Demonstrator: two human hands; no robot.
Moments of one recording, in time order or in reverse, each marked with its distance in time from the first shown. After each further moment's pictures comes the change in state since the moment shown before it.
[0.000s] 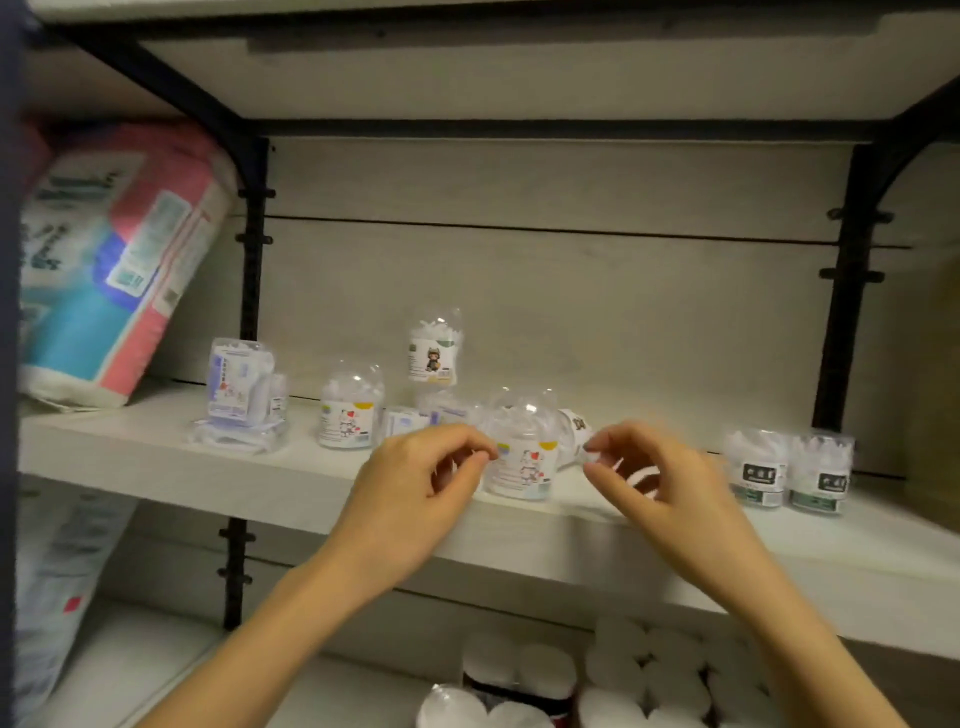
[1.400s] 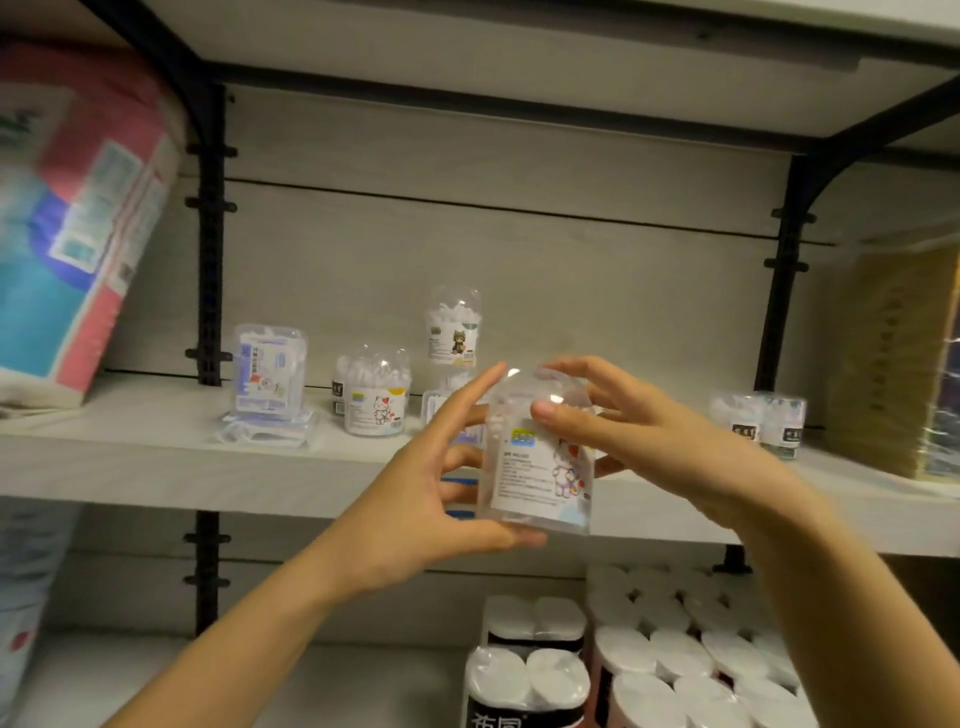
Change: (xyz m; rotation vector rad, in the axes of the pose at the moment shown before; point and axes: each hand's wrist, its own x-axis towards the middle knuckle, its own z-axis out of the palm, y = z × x) left_hand -0.021 -0.044 -0.079 -0.715 -0.459 -0.021; right_hand 0.013 -0.133 0.041 0.181 -0.363 0.275
